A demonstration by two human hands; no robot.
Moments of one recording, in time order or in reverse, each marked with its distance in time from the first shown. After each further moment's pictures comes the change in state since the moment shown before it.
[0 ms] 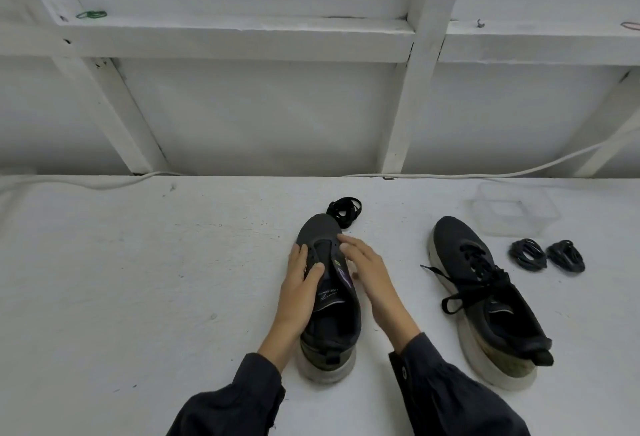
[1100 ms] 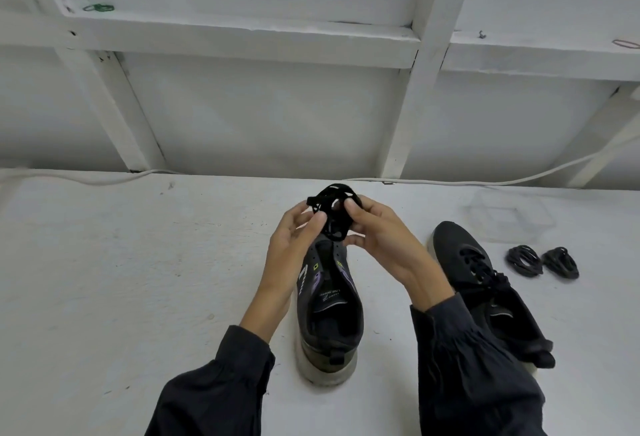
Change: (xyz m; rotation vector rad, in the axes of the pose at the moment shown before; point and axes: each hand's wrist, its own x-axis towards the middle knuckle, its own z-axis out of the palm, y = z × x) left_hand -0.005 0.063 -0.024 -0.288 0.004 0.193; right_hand 0.005 -0.080 -0.013 0.175 -0.344 -0.123
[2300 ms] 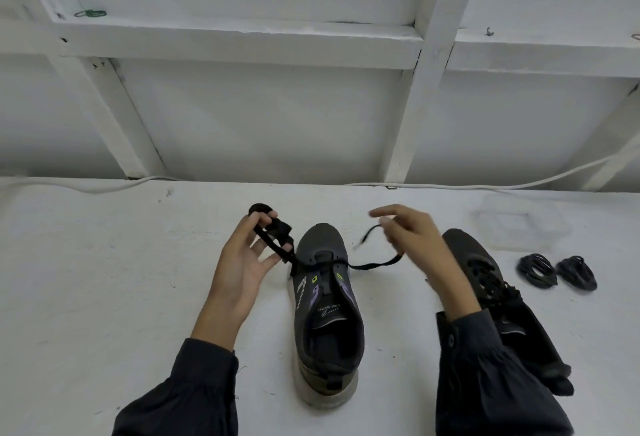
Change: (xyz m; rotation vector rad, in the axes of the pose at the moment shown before) left_hand 0.022 0.003 -0.045 -0.430 0.040 -0.089; right_hand 0.007 0.009 -0.059 -0.591 0.302 -0.116
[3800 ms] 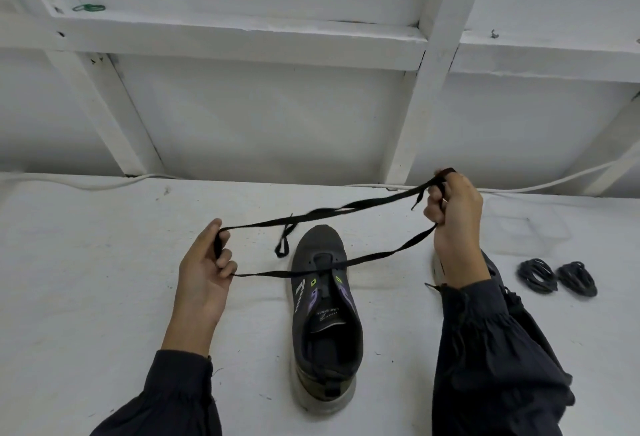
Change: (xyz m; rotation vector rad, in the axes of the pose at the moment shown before) left_hand 0.011 0.005 -0.046 -0.156 0.239 -0.006; right_hand 0.031 -0.030 -0.024 0.777 0.511 0.154
